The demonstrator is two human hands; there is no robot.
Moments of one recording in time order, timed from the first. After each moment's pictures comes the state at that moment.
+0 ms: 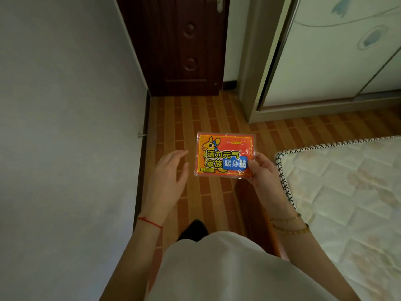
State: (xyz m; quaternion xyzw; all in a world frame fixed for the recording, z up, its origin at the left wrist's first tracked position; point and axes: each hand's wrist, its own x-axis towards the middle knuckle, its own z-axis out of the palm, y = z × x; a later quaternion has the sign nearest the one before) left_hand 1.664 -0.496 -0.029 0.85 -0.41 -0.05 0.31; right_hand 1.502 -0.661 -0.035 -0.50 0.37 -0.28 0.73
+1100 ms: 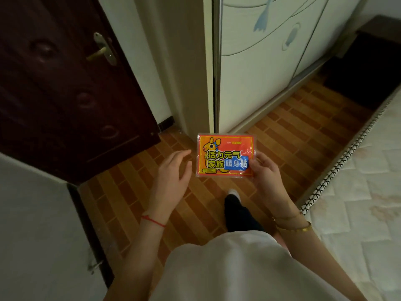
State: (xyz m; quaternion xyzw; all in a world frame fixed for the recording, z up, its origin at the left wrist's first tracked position) left_hand 2.002 -1.068 -0.025 0.70 -0.64 -0.17 0.28; right_hand 1.779 -1.116 -0.051 -0.35 0.52 -0.46 0.63
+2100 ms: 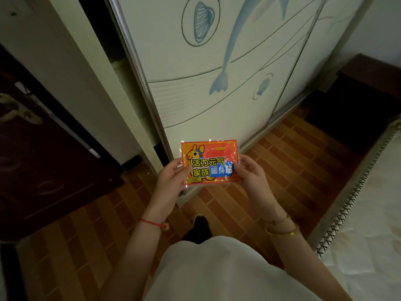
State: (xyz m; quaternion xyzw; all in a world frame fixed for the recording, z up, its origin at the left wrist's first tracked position) left_hand 1.839 -1.491 -0.013 0.61 -0.33 -0.55 0.47; right_hand 1.646 -1.531 -0.031 -0.42 0.53 -0.41 0.61
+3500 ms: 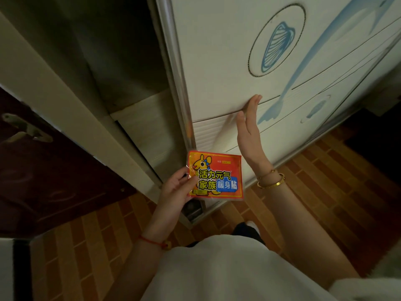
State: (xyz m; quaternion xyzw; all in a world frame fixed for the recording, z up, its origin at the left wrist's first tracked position) left_hand 1.911 -1.656 -0.035 0.61 -0.24 -0.55 0.52; right_hand 1.772 -1.828 -0.018 -0.66 0.46 -0.43 0.41
